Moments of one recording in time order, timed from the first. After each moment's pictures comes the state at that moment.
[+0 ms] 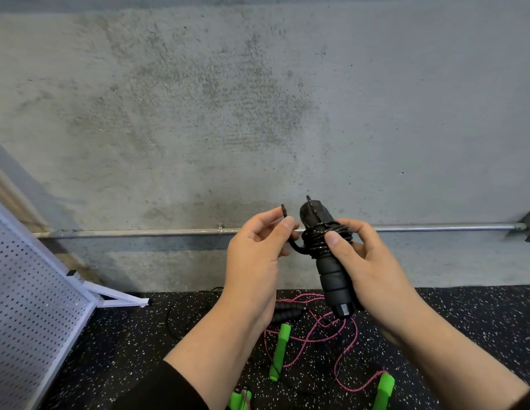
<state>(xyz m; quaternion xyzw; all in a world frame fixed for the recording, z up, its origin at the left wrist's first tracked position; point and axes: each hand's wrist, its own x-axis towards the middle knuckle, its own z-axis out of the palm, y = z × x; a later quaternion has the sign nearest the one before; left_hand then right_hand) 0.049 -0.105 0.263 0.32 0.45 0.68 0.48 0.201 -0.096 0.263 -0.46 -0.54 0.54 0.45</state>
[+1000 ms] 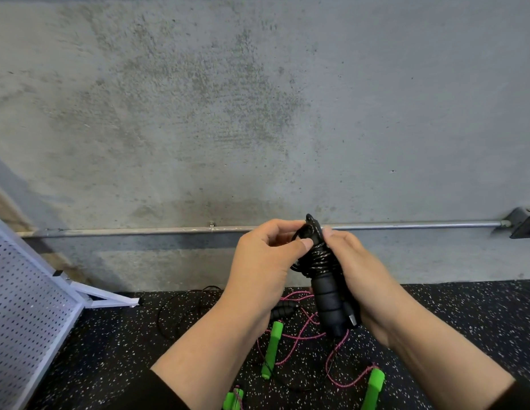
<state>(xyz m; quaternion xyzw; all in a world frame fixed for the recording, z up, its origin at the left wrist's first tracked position) 0.058 -0.112 0.268 0.43 0.50 0.58 0.48 0.203 -0.091 0.250 -0.49 -0.48 0.59 0.42</state>
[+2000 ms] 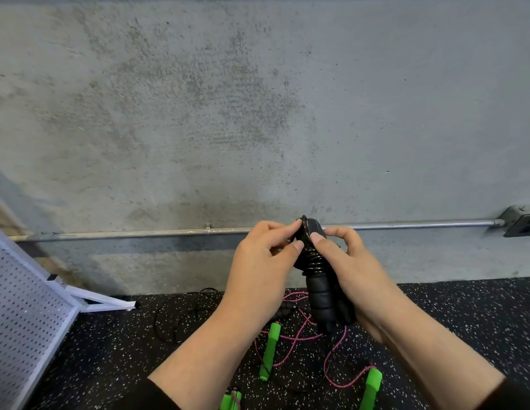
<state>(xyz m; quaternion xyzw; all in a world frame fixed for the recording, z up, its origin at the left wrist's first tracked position) 0.056 -0.113 0.267 0.54 0.55 0.53 0.36 0.202 -0.090 0.253 -0.49 -0.48 0.58 0.44</state>
